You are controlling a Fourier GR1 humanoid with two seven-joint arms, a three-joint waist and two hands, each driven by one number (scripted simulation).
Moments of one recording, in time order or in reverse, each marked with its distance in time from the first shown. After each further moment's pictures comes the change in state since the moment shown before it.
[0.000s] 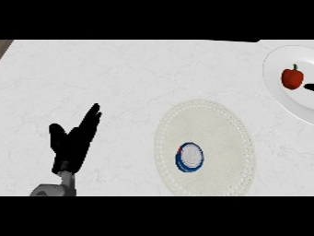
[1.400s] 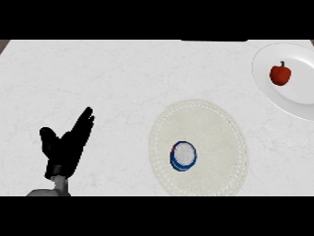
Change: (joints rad) left arm 0.037 0.010 0.033 -0.011 0.012 0.001 0.000; right arm 0.318 -0.216 0.058 -0.023 0.021 0.375 -0.128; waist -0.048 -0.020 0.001
